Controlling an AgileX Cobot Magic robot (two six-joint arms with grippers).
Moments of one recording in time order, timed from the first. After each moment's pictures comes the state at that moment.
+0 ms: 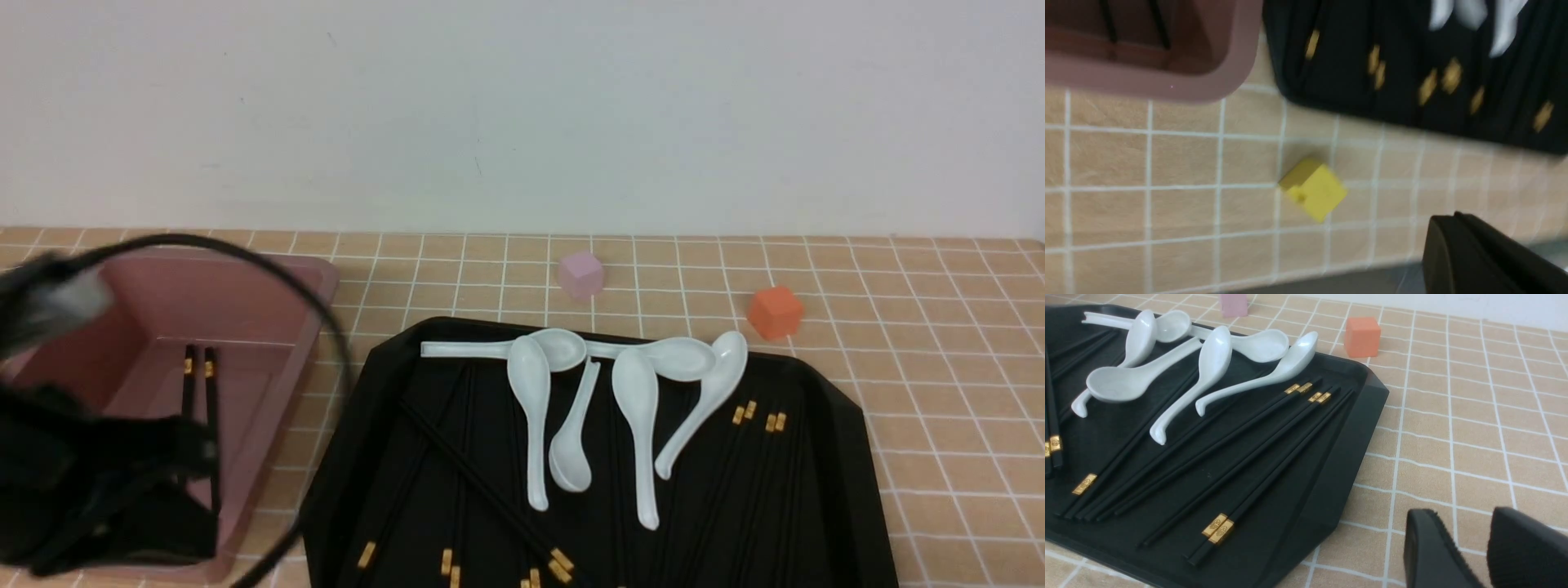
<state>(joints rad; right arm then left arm) 0.14 -0.01 0.02 0.06 0.37 -0.07 -0.18 1.07 -0.91 -0.39 1.12 -0.14</state>
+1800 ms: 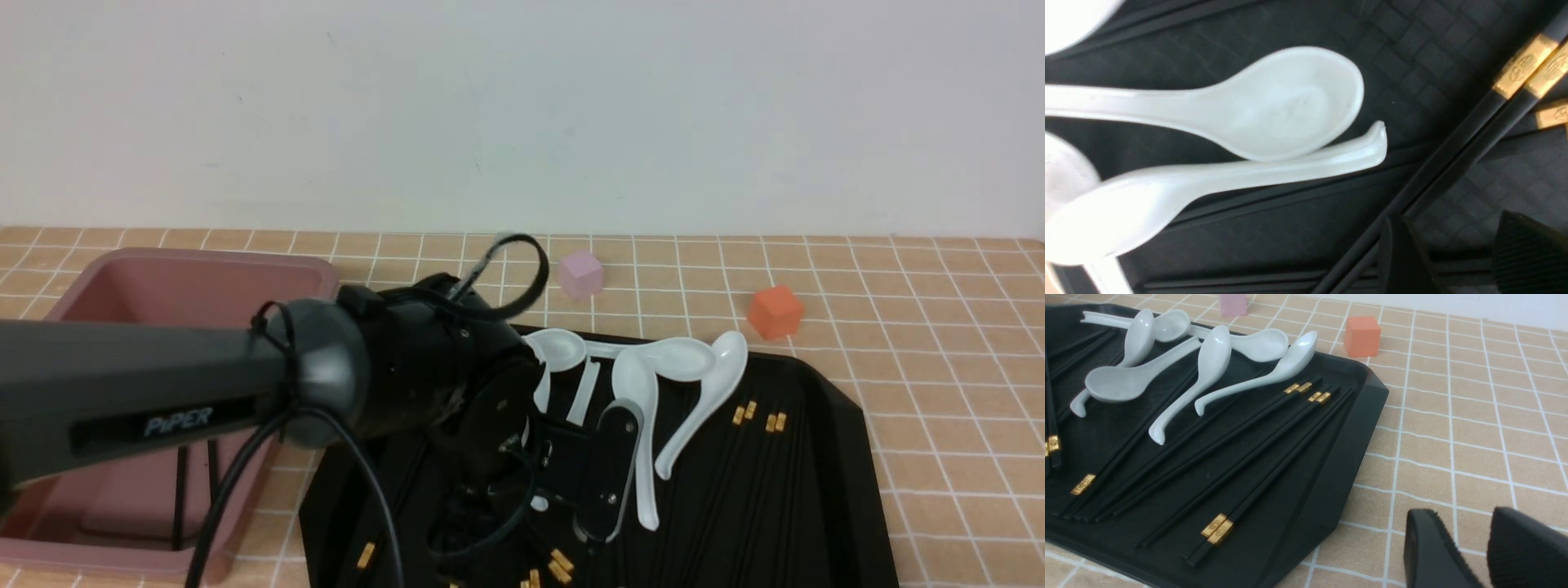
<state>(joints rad) 0.14 -0.01 0.02 0.05 0.37 -0.07 -0.74 1.88 -1.23 0.21 0.68 0.97</state>
